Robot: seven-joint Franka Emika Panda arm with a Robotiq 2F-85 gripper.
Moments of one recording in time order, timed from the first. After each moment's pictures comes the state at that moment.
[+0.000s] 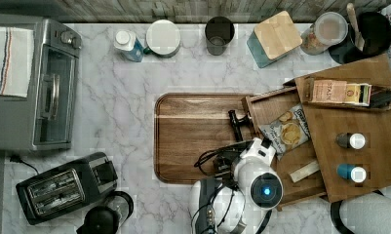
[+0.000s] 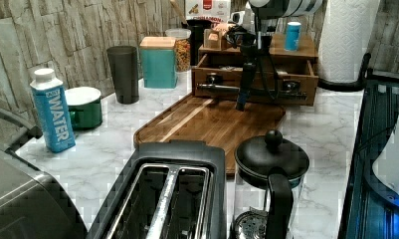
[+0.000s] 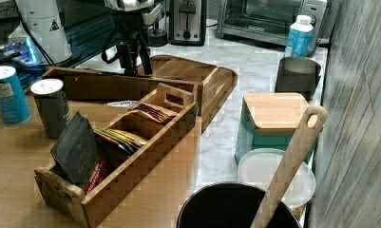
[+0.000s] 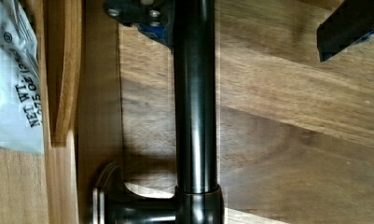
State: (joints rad) arm 0.00 -0.06 -0.20 -2.75 0.24 1.22 -1.44
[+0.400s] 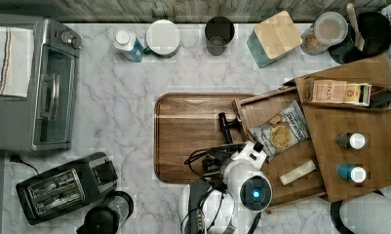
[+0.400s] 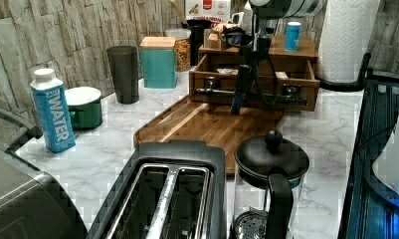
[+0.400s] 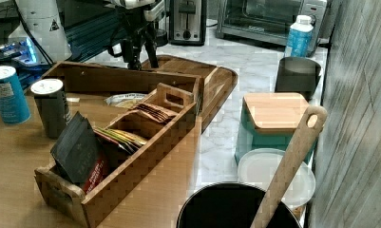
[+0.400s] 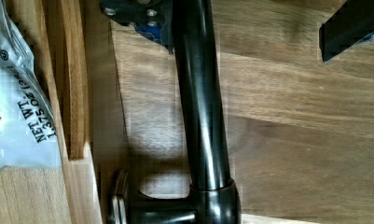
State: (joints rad) arm 0.05 -0.08 -0.17 -2.78 0.32 1.22 -1.33
